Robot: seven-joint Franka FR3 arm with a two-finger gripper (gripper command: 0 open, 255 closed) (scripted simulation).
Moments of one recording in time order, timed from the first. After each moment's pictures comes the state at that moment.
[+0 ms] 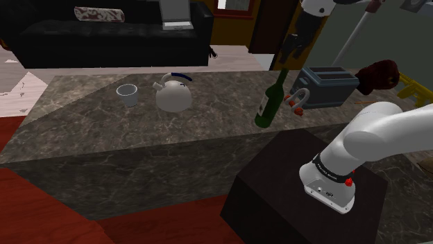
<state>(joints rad) -0.07 -0.74 -0.07 -2.46 -0.03 1.79 -0.01</state>
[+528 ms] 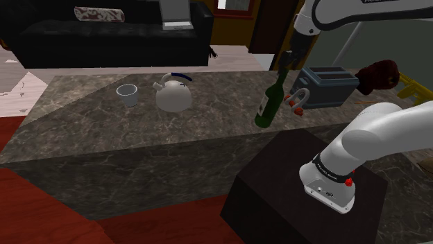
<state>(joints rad) -0.12 -0.68 -0.10 -2.57 -0.11 1.93 -0.03</state>
